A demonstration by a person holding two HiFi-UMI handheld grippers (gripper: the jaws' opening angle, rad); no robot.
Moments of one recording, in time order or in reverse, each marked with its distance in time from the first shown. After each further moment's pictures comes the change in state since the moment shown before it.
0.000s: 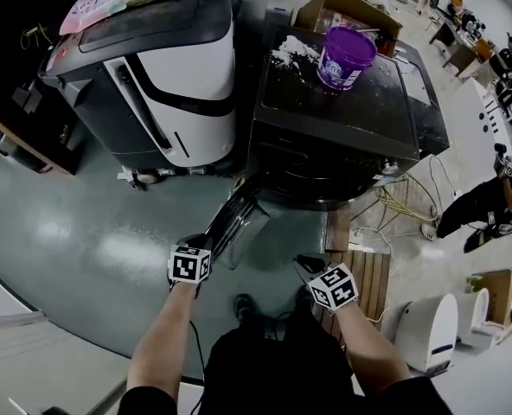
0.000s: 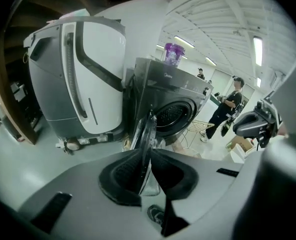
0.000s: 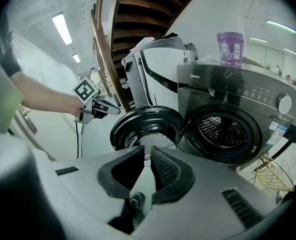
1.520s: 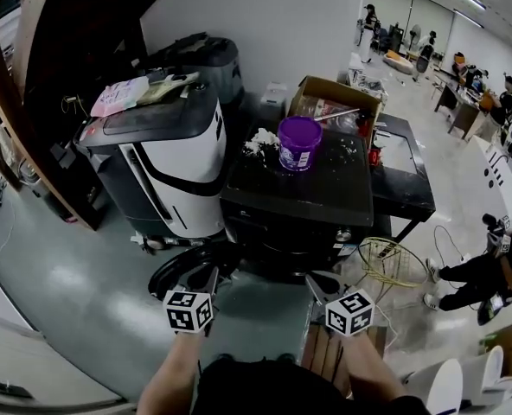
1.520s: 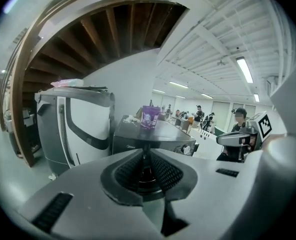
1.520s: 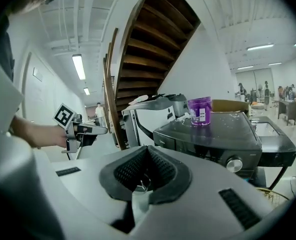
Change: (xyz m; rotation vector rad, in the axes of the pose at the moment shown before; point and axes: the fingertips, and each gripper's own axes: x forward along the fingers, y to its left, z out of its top) left arm -0.125 -0.203 0.181 -0.004 -0.529 0.085; right arm -0.215 -0.122 0.117 -0.031 -0.490 0.008
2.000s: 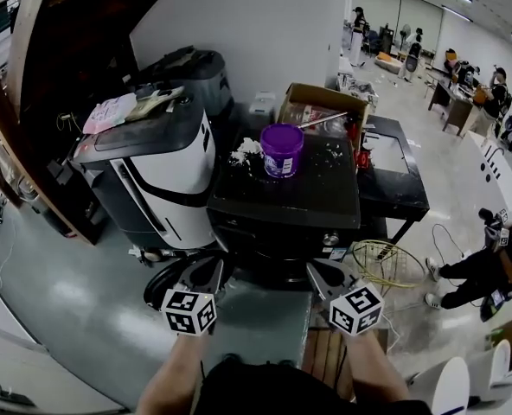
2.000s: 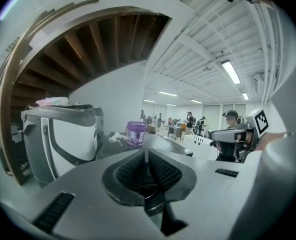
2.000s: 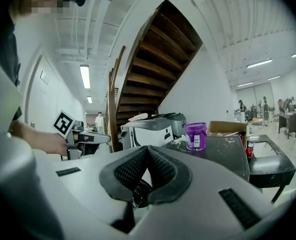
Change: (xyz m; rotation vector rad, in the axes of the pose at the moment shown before) left arm 0.009 -0.073 0.070 0.099 -0.143 -0.076; right arm -0.046 -0.018 0.077 -0.080 -0.178 -0.006
